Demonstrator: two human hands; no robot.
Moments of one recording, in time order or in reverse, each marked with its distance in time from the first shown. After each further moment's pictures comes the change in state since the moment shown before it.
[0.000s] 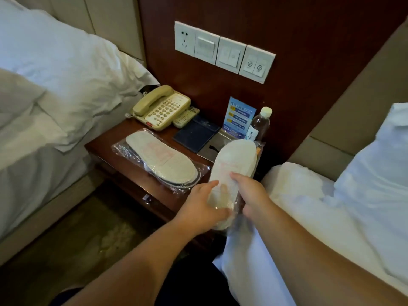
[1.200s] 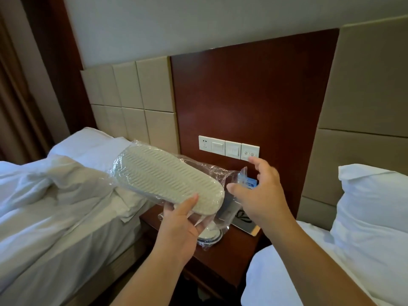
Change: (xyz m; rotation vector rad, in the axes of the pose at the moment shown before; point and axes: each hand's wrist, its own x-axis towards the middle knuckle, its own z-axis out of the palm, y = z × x) left_hand -0.169 0.111 -0.091 -1.374 0.308 0.331; right_hand -0.291 -0.090 -0.022 -0.357 0.070 -1.086
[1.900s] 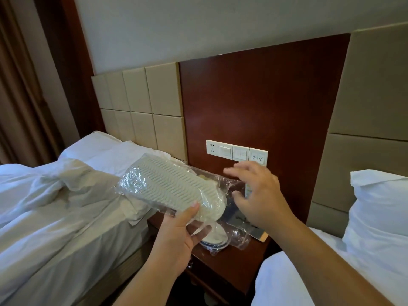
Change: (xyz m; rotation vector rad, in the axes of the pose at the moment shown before) left_hand -0.006 0.022 -0.024 0.206 -0.020 0.002; right_hand 0.015 0.002 0.015 -0.402 -0.096 -0.562
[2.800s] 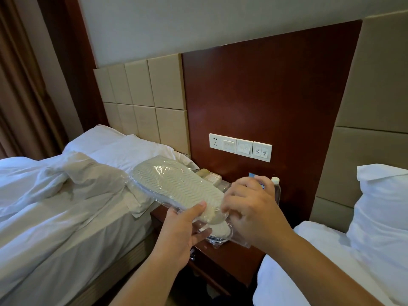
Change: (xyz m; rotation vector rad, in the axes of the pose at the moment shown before) left_hand -0.005 0.000 0.002 0.143 0.097 -0.082; right_hand -0.032 -0.006 0.015 -0.135 0.015 -0.304
